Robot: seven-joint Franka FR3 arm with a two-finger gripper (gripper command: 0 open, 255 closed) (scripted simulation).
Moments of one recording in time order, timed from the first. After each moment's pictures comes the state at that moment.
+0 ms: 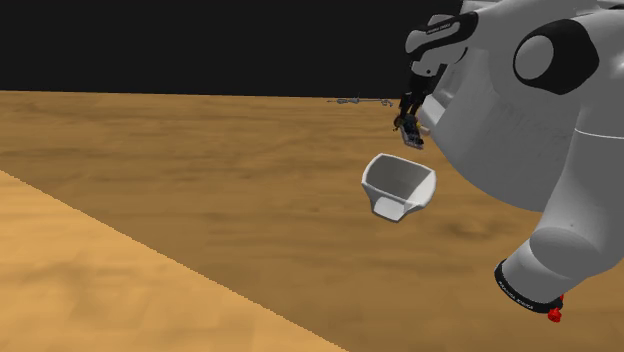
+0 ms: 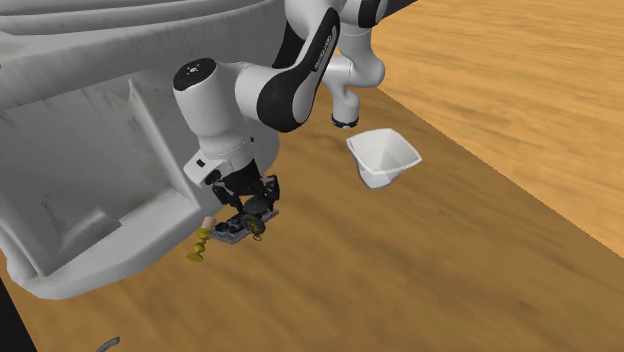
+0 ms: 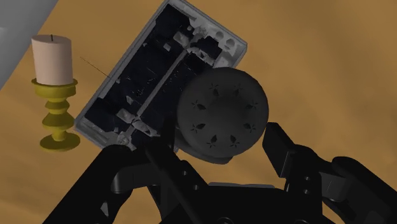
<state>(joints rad) -0.21 0.37 -0.36 -1.65 0.23 1.93 -0.62</state>
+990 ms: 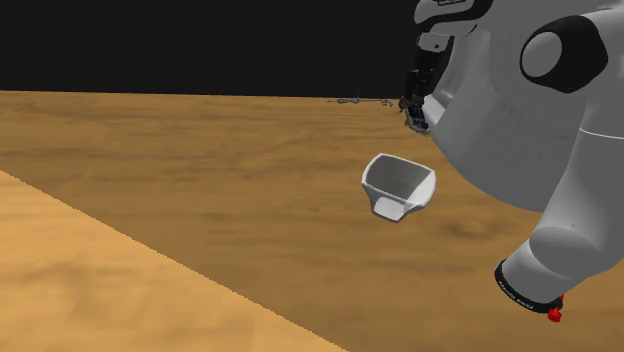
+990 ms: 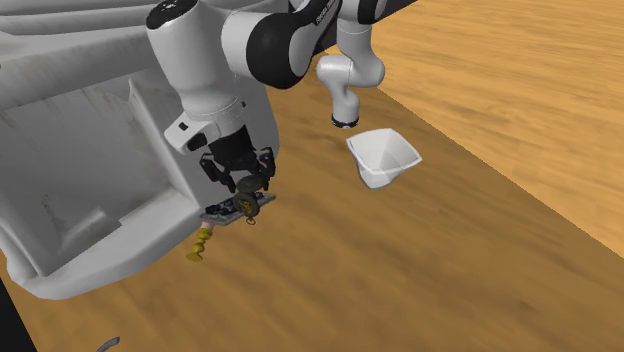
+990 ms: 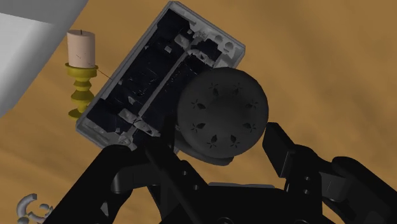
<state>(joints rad) -0.22 0.34 -0.37 -1.49 0.21 1.74 -0.60</state>
